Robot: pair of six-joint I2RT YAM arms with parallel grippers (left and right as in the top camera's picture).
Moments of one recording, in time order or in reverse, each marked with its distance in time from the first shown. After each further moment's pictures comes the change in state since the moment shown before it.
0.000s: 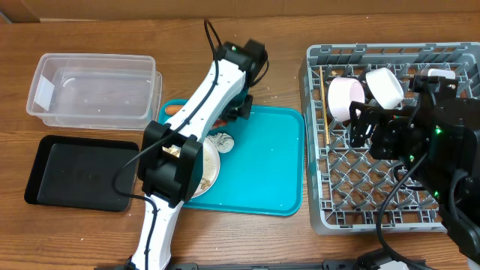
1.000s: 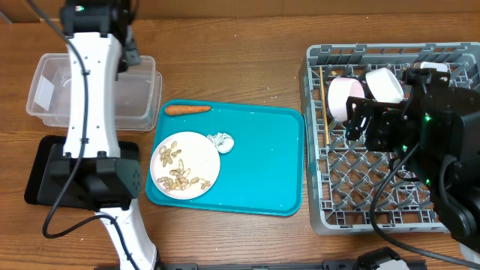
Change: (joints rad) left arm 0.507 -0.176 0.292 -0.091 -0.226 -0.052; right arm 0.000 0.044 0.000 0.011 0.015 0.000
